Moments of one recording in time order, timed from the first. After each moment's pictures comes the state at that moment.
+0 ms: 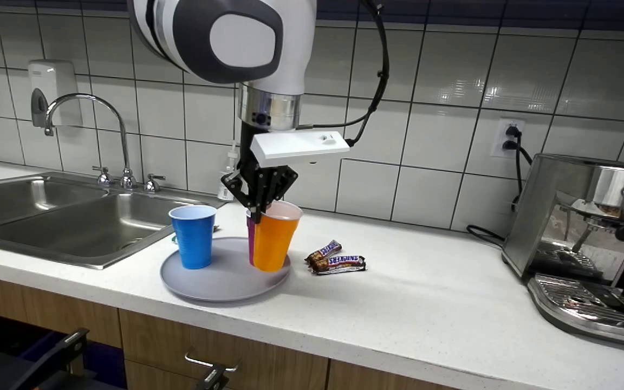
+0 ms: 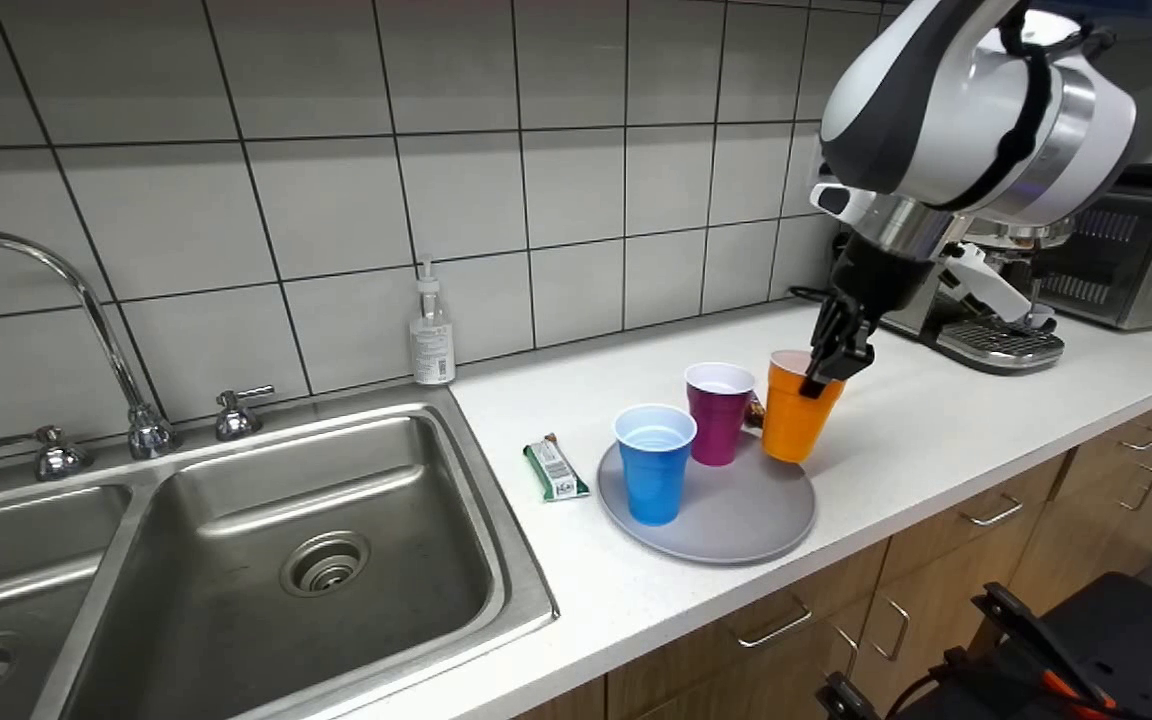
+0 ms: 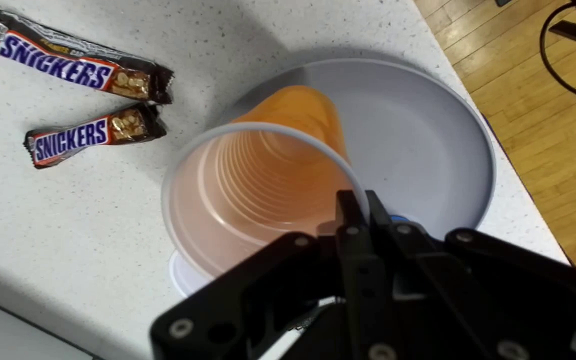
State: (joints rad) arm 0.03 -0.20 -0.27 -2.78 0.40 2.75 -1.56
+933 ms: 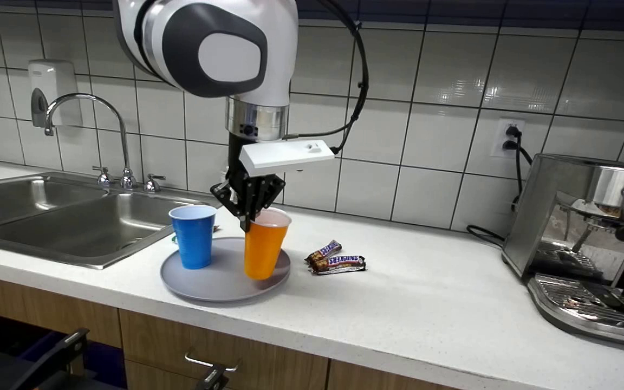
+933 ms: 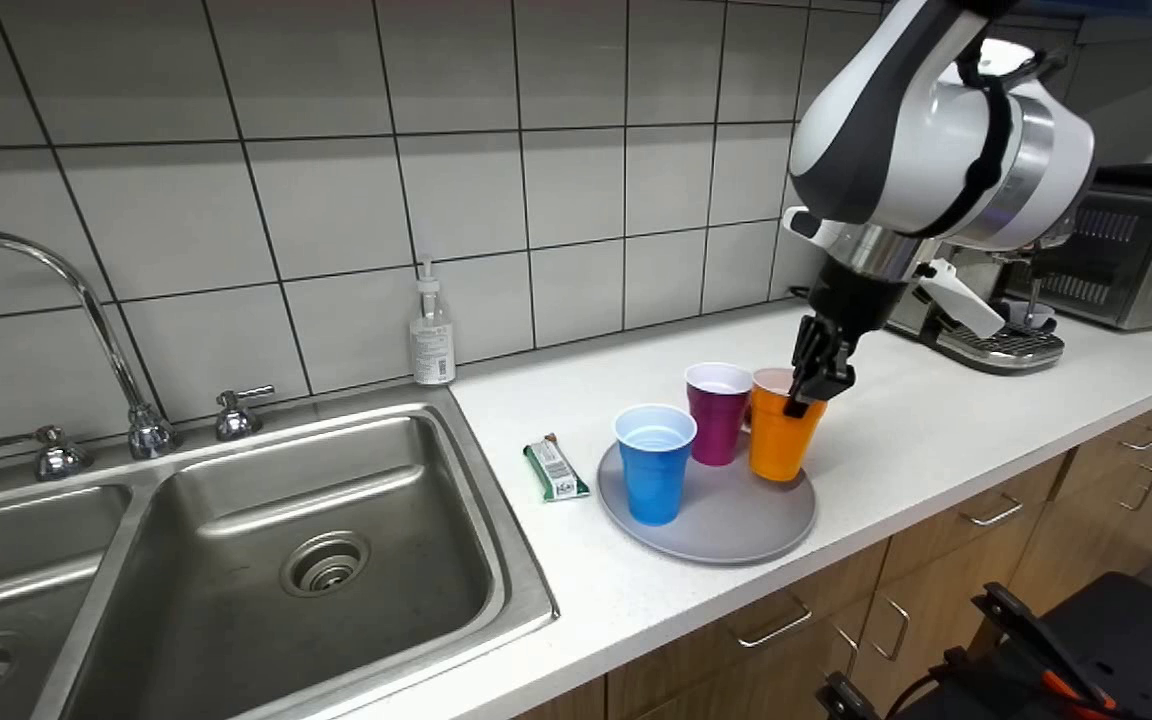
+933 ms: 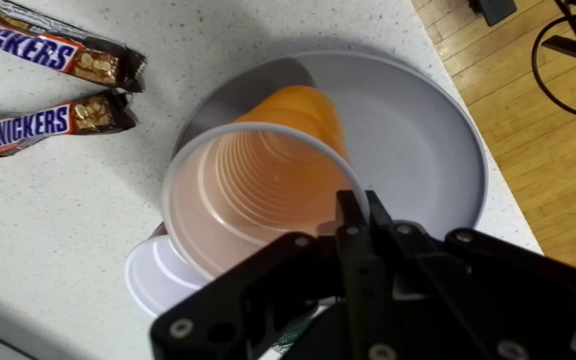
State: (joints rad) arm 0.04 -0.14 -0.22 -2.78 0.40 2.79 -1.56
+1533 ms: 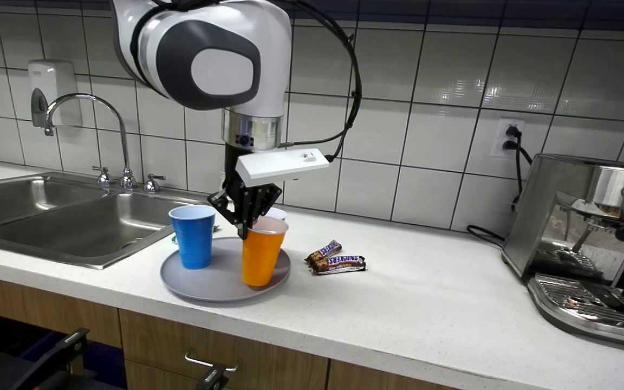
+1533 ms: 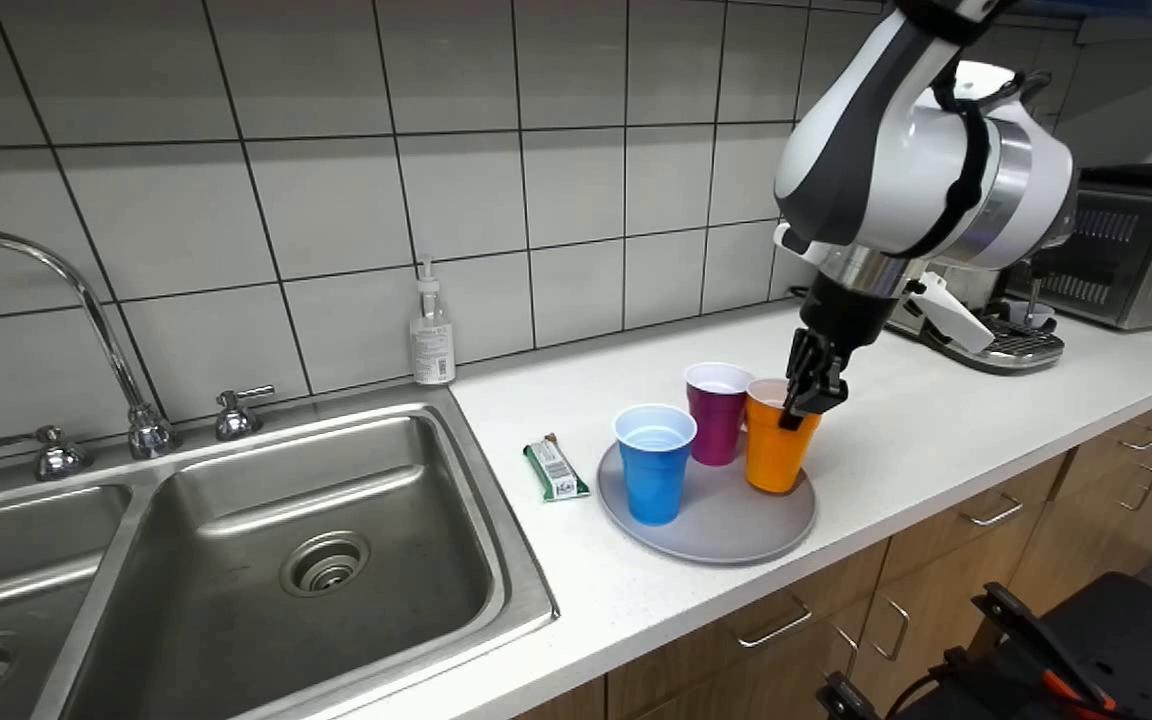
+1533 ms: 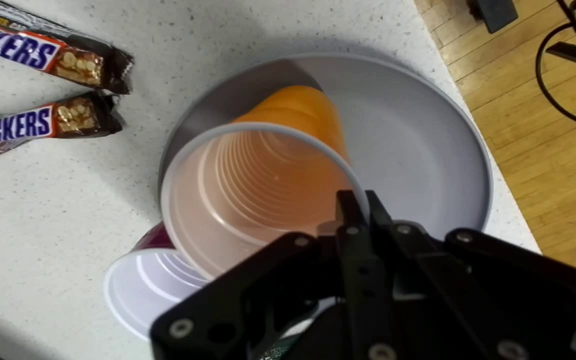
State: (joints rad) arm 0.07 -0.09 -0.22 -2.78 0.44 2.84 -1.59
